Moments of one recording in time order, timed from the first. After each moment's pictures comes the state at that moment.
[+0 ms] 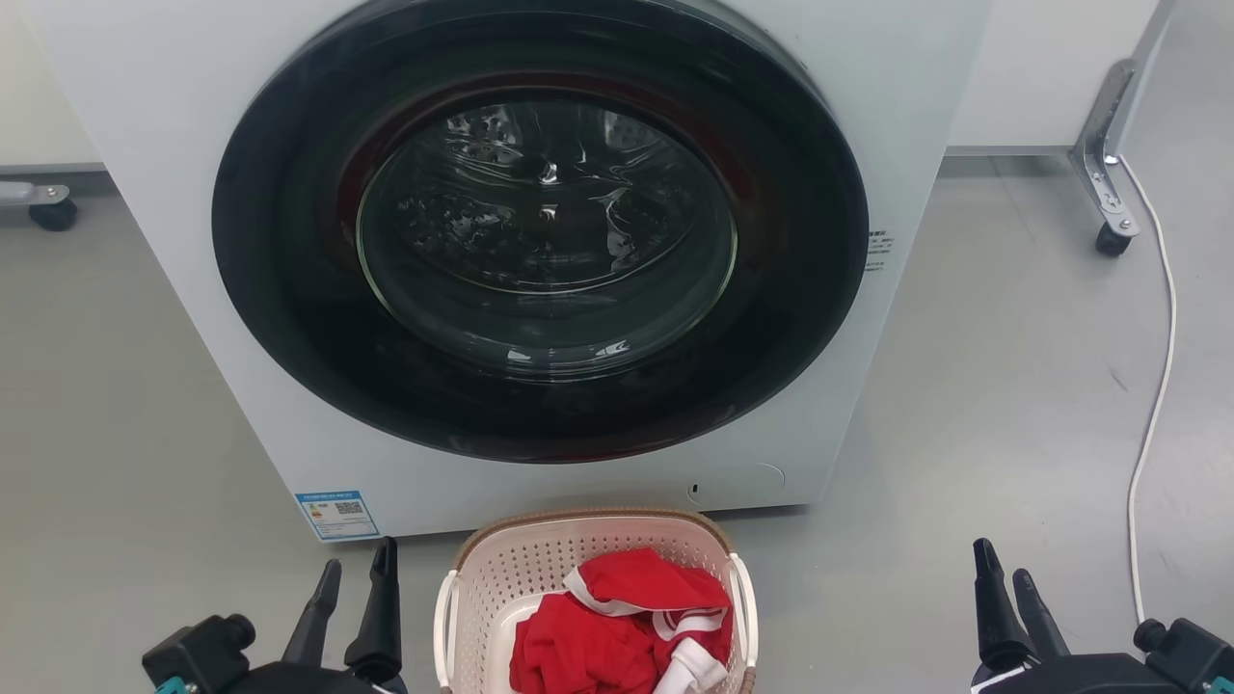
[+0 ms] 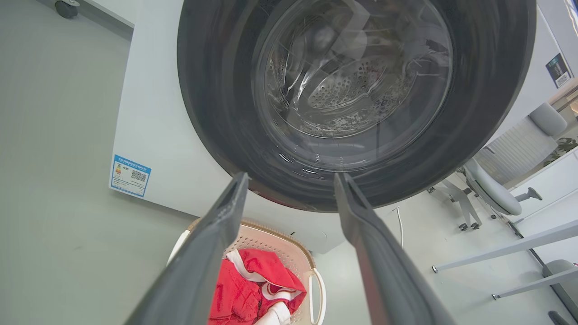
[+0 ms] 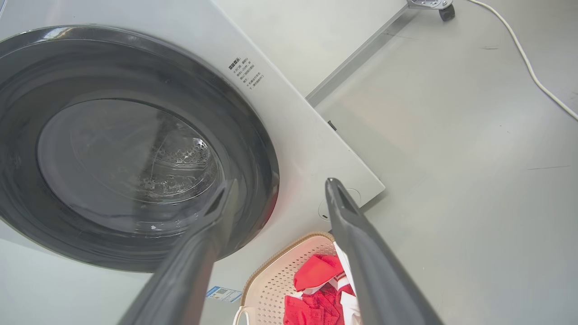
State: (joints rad) left arm 0.01 0.09 -0.14 0.17 -0.81 0.00 -0.07; right arm 0.01 -0.06 0.08 0.19 0.88 0.00 -0.07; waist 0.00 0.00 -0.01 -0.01
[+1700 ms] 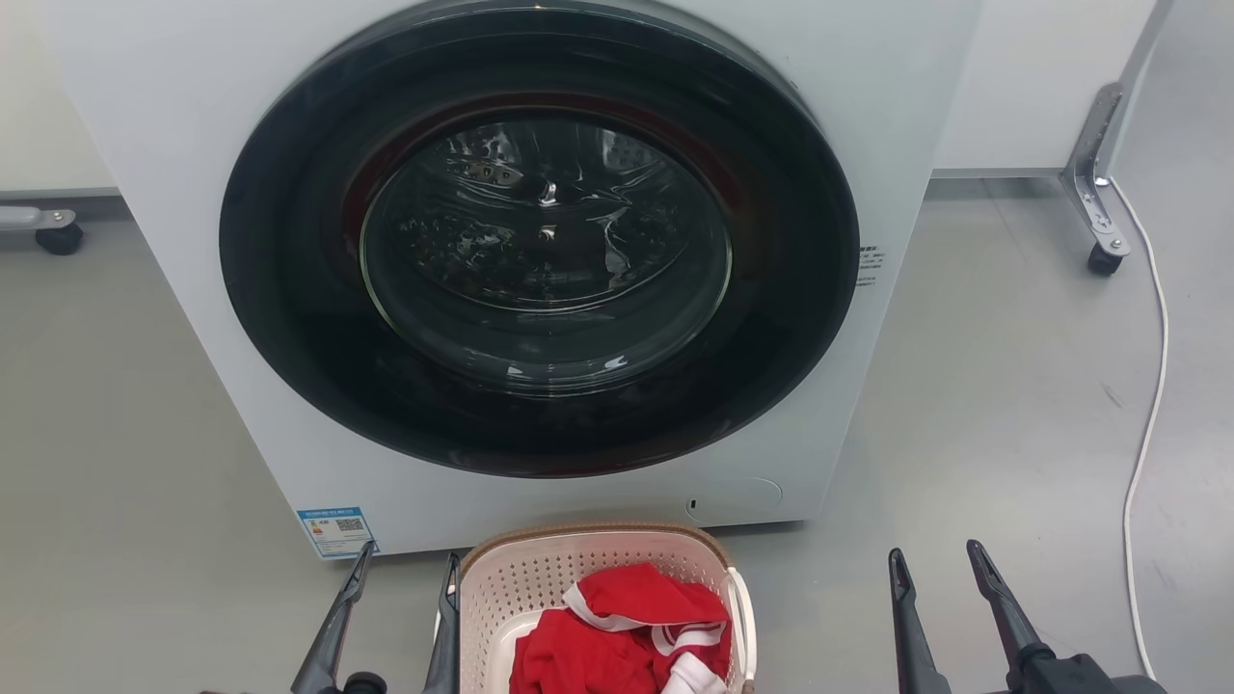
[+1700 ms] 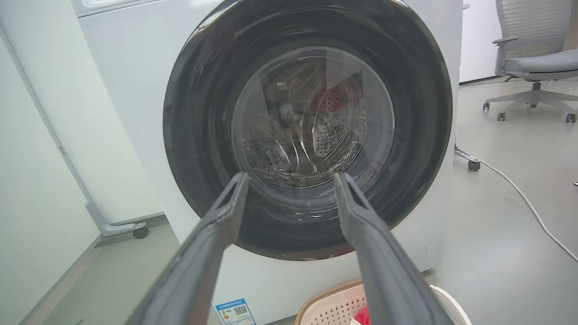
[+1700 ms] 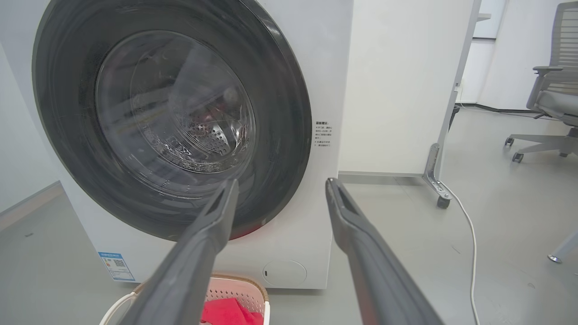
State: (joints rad) left arm 0.11 0.11 -0.24 0.00 0.00 0.12 -0.25; right arm 0.10 -0.08 0.25 0.03 0.12 -0.12 -0.25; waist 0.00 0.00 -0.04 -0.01
